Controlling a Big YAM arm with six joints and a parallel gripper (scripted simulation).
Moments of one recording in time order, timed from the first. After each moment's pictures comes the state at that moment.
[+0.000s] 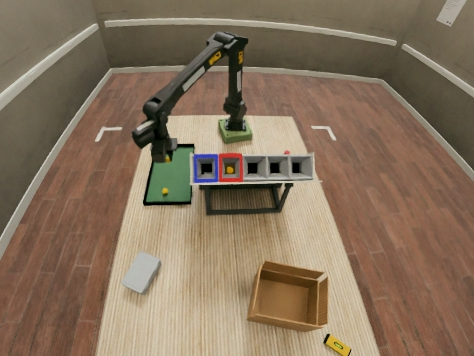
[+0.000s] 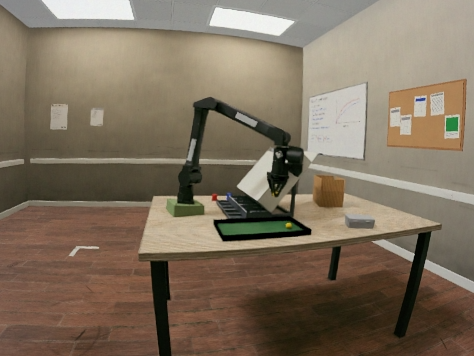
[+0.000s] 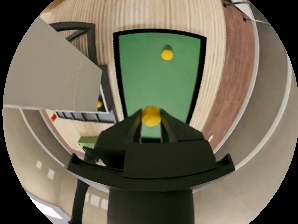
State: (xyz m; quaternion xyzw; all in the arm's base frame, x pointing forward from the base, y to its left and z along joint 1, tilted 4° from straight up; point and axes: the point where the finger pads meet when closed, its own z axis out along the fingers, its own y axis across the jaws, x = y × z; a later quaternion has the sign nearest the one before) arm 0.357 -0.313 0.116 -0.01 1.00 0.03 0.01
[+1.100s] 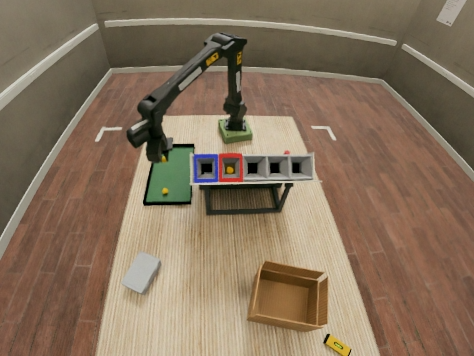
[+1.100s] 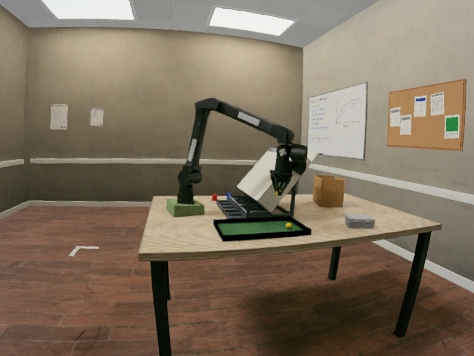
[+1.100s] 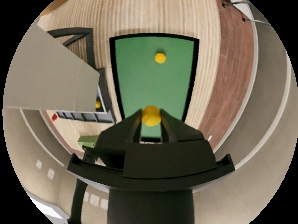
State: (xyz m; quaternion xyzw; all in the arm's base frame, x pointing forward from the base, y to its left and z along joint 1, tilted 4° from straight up) arm 0.366 -0.327 0.126 -0.01 1.00 0.03 0.01
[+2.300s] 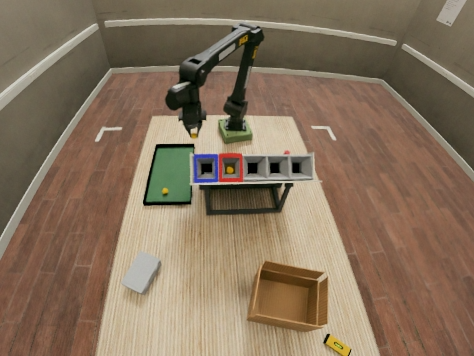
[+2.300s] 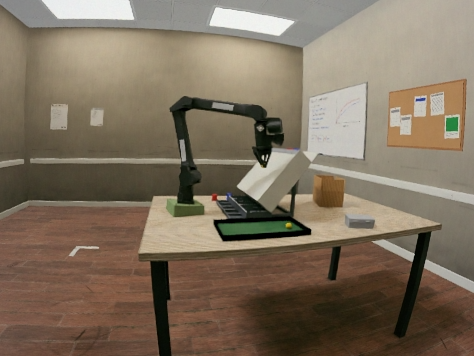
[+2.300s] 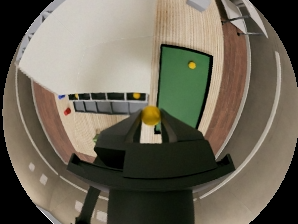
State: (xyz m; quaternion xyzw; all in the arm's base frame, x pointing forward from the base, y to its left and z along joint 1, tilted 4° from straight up) arm 0.333 -0.199 0.229 -0.03 0.99 0.01 0.10
